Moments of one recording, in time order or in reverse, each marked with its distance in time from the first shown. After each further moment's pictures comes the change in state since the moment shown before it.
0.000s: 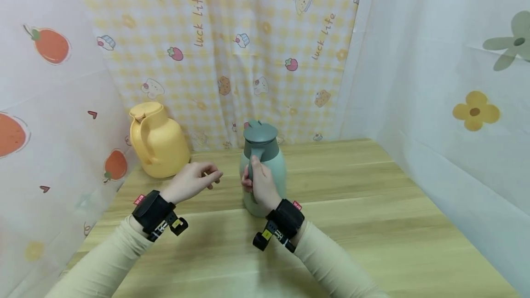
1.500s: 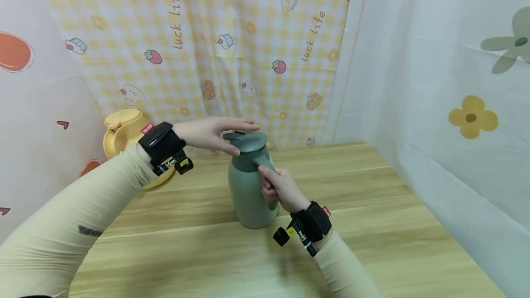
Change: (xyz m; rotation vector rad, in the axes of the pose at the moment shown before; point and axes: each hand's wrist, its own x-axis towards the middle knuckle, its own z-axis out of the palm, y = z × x) left_hand 0.141 0.077 -0.048 0.144 -0.492 0.302; right_hand 0.017 -0.008 -0.108 0.102 -0.368 0.092
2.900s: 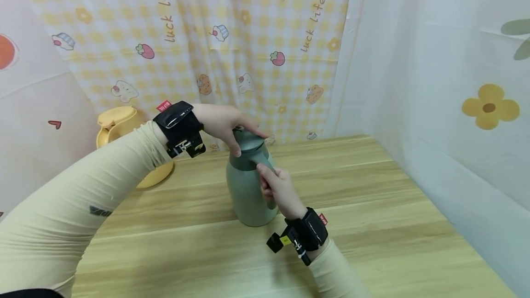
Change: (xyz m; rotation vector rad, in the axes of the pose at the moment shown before) left_hand 0.048 0.027 -0.018 0.245 -0.280 -0.148; right_hand 0.001 0.006 0.011 -0.003 0.203 -0.076
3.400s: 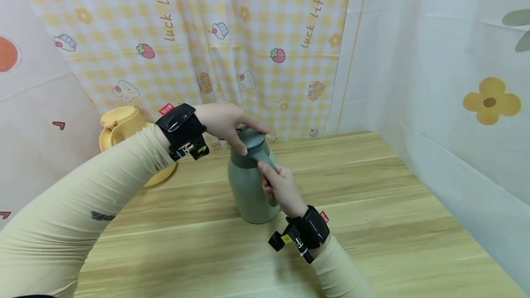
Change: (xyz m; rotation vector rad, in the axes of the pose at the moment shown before) left_hand 0.003 0.011 0.003 0.125 0.085 -0.103; right_hand -0.001 -0.001 -0.001 -0.038 0.034 -0.016
